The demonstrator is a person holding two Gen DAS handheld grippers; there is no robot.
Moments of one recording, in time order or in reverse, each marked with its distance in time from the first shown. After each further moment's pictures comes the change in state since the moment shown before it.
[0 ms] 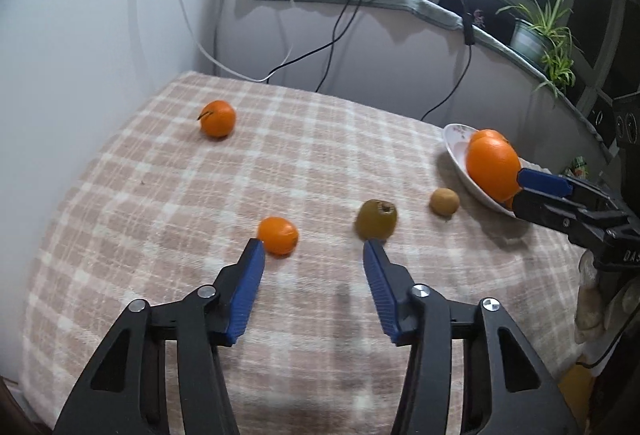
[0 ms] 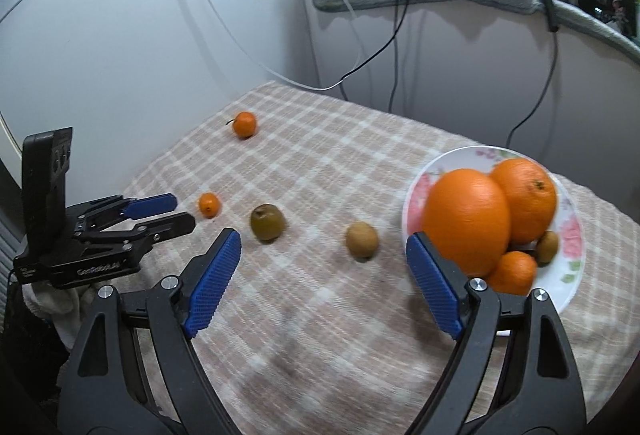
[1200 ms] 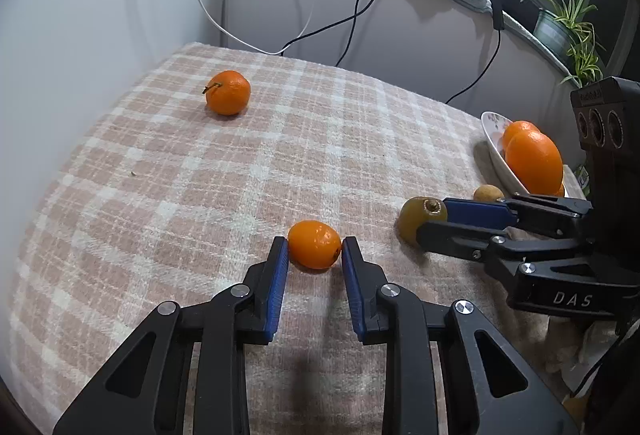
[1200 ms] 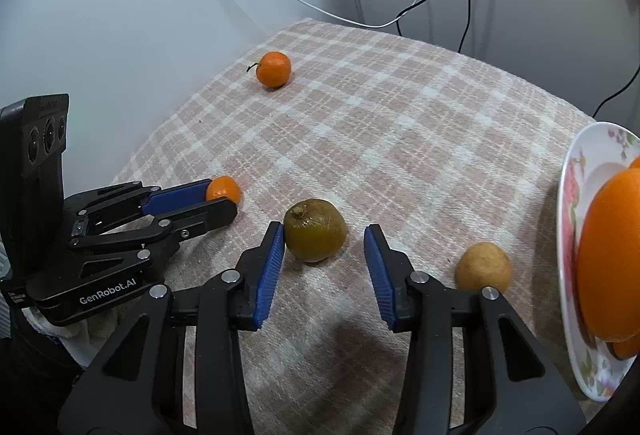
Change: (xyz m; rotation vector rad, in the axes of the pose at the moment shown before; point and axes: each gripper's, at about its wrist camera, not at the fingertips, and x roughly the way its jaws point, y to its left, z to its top) left arm 0.040 0.020 0.005 -0.016 0.074 0.014; right arm 0.104 0.031 0.009 -0.004 0.183 0.132
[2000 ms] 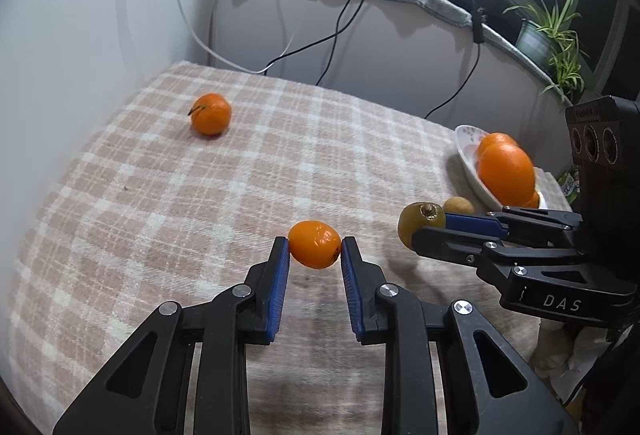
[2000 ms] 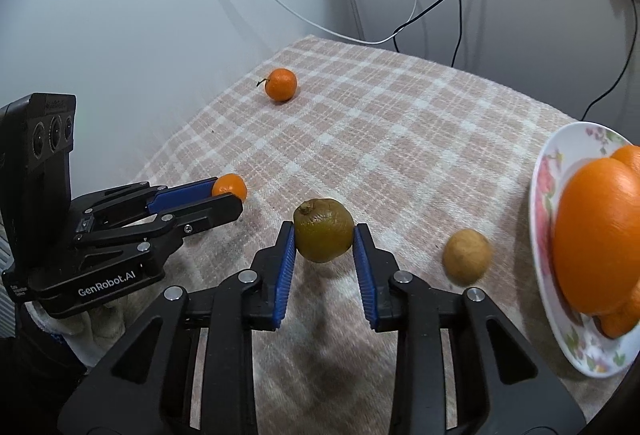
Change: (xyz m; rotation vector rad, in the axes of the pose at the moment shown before) left arm -0.019 -0.014 0.003 0.008 -0.051 -0.052; right arm -0.030 0.001 -0.009 0.008 -0.060 0.006
